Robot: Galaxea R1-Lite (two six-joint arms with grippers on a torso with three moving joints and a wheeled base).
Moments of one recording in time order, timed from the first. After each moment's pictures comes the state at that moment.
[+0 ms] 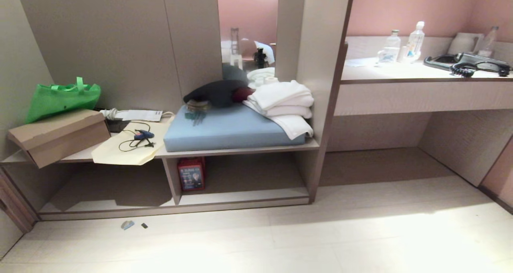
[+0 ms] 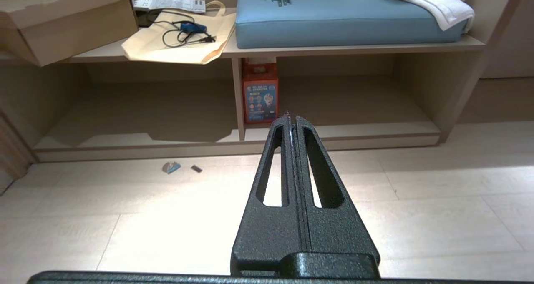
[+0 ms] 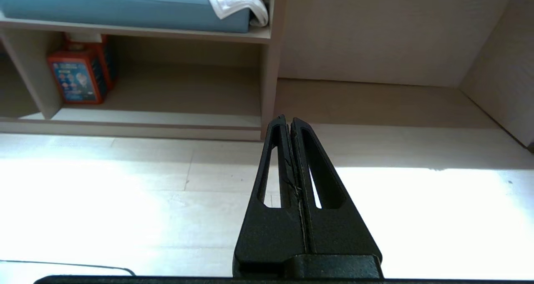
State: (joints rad) left arm 0.01 0.00 0.00 -0.02 0.00 -0.02; right arm 0.00 0.00 0.00 0.00 0.01 -0.06
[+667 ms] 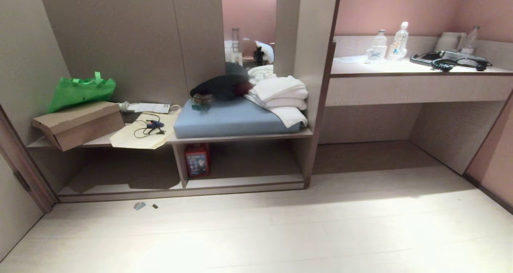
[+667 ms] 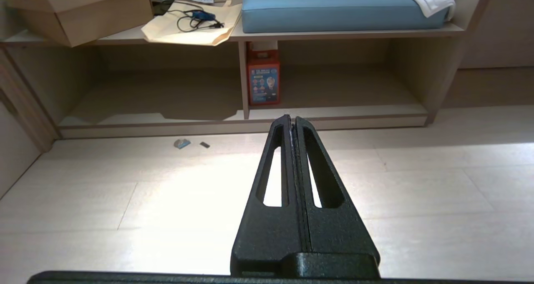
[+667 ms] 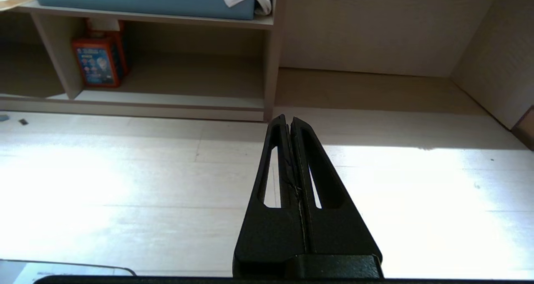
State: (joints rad) left arm 0.01 0.00 0.00 -0.02 0.00 -0.02; right arm 0.00 0.00 0.00 0.00 0.01 -0.05
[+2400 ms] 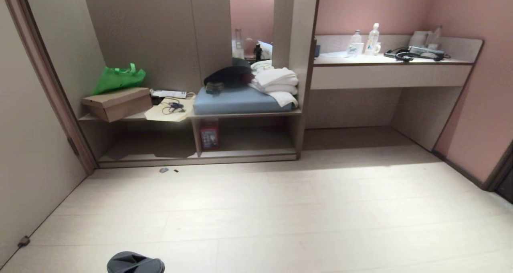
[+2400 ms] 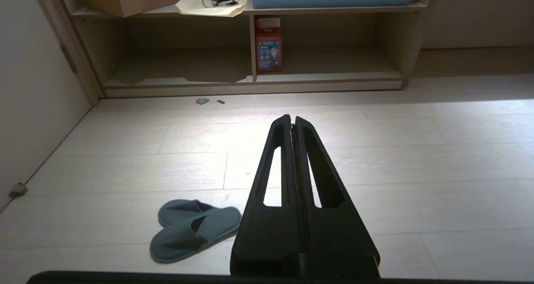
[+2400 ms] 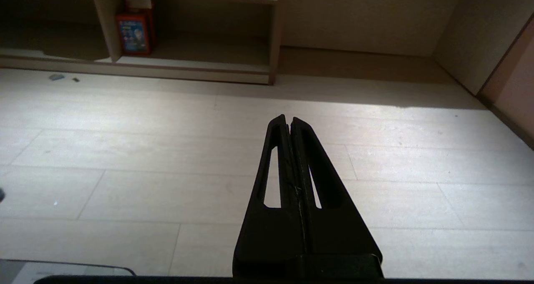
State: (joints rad) left arm 0.01 0.00 0.00 -0.02 0.00 -0.02; right arm 0.00 0.00 0.00 0.00 0.01 -0.05
